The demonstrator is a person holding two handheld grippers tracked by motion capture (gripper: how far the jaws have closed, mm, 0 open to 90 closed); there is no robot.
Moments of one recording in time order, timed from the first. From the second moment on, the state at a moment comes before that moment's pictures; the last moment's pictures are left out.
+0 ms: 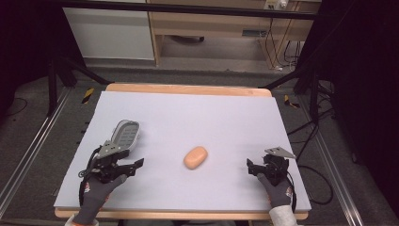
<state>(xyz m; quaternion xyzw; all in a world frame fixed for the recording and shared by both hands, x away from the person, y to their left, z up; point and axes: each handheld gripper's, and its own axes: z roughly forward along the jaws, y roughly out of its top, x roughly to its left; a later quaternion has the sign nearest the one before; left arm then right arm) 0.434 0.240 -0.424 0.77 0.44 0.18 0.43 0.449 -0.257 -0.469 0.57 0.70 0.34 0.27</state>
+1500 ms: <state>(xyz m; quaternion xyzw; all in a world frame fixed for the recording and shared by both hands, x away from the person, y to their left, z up) 0.471 0.145 -0.395 0.81 0.38 0.16 0.42 0.448 -0.253 -0.465 0.56 0.71 0.34 0.26</state>
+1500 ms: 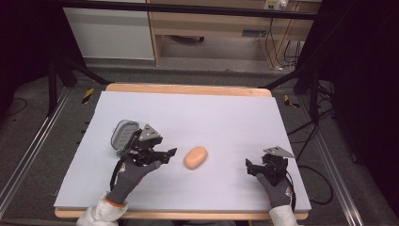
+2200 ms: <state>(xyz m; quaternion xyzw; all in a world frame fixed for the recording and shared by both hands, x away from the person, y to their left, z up) 0.485 0.101 -0.412 0.83 0.36 0.15 0.39 0.448 -0.253 -0.464 0.56 0.71 0.34 0.26</state>
